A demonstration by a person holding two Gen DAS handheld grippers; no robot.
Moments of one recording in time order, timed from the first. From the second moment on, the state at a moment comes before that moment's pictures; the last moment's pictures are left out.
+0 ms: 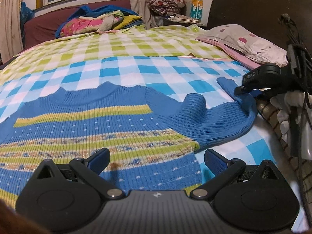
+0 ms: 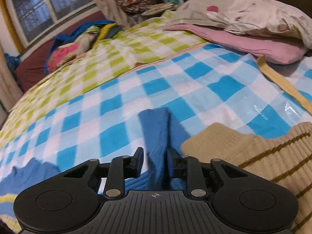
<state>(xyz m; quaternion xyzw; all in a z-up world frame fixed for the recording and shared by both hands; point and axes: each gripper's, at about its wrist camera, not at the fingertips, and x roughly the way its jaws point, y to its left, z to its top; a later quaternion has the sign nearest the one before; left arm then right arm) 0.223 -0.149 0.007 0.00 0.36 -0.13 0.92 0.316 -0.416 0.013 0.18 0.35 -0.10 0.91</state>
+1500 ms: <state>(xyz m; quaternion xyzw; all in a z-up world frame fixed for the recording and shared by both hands) 0.118 0.085 0.006 -0.08 0.33 -0.02 0.94 0.263 -0.047 0.009 -0.04 0.40 0.27 0.88</state>
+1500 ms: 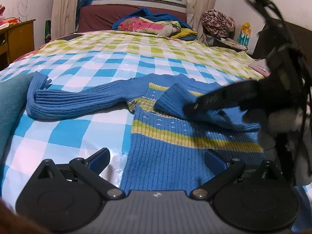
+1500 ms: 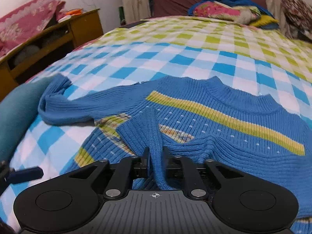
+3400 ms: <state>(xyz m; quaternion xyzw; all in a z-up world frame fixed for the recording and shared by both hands) 0.119 0.102 0.001 -0.08 0.31 0.00 0.95 0.284 -0.102 0.014 0.01 0.34 0.16 0.93</state>
